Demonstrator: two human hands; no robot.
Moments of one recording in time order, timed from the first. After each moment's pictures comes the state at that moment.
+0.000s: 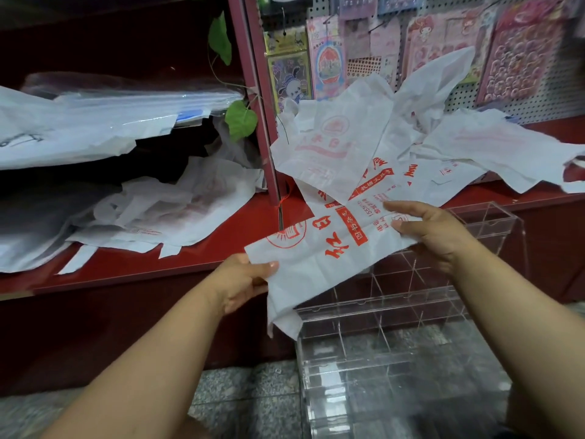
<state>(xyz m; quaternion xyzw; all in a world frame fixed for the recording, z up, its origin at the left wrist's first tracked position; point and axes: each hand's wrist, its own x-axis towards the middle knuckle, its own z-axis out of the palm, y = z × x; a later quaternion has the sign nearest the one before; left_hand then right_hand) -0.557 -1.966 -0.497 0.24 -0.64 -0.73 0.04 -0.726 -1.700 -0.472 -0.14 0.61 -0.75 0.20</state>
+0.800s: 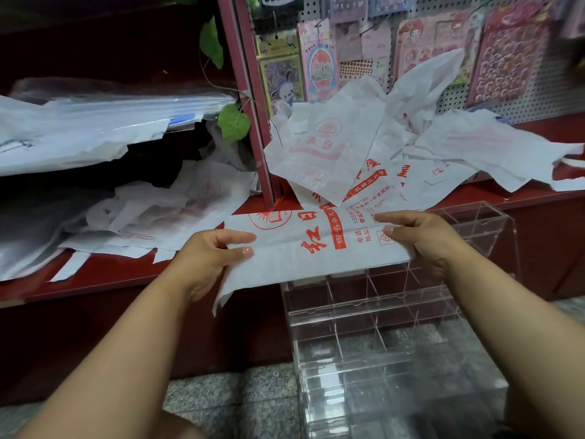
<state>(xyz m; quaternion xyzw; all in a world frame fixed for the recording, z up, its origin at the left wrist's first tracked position) -0.539 -1.978 -0.448 0.20 -0.73 -0.63 0.15 -0.723 -1.699 -0.475 -0.15 0.61 -0.74 0.22</state>
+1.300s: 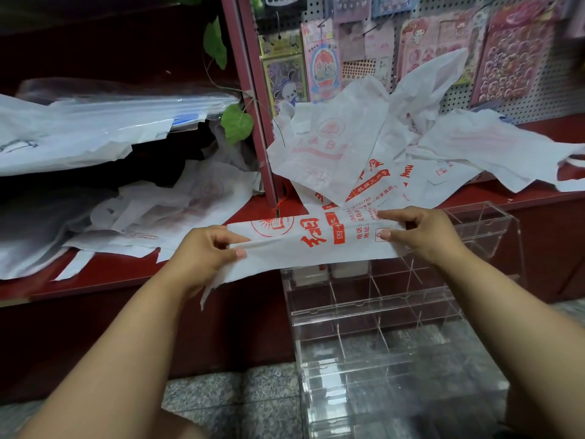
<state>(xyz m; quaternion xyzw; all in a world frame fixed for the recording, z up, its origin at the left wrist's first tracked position) -0.534 -1.986 -0.441 0.21 -0.85 -0.46 0.18 -0.725 -1.701 -0.476 -0.22 0.79 -0.57 0.06</state>
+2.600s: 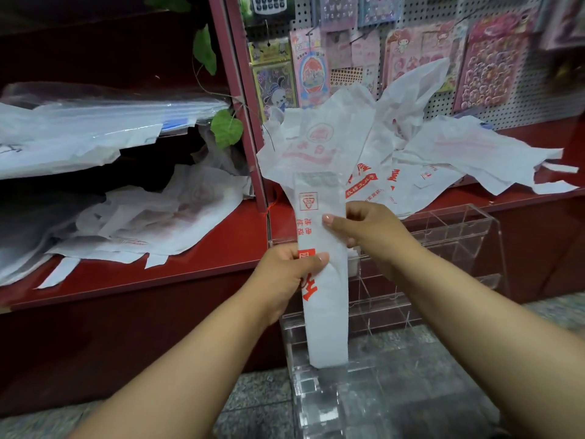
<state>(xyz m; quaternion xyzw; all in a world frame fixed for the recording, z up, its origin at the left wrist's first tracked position) -0.569 -1.873 -0.460 0.14 -0.68 -0.72 0.08 -0.663 -1.742 -0.432 -0.26 0.71 -0.65 0.13</state>
